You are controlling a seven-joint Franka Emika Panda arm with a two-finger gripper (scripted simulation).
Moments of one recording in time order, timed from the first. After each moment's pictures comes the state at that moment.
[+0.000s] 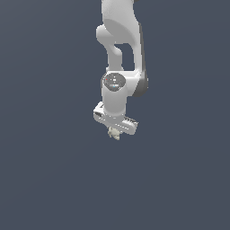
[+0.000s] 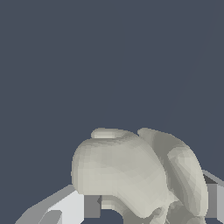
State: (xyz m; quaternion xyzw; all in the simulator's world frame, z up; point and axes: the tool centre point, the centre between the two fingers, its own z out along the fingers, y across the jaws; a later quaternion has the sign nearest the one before) arm -0.002 -0.002 0.107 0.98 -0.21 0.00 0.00
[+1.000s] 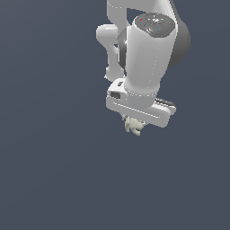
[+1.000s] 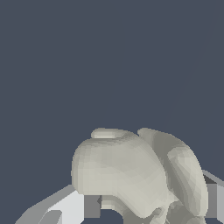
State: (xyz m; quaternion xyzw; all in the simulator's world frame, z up) arm 0.057 0.068 0.262 0.98 -0.21 0.00 0.00
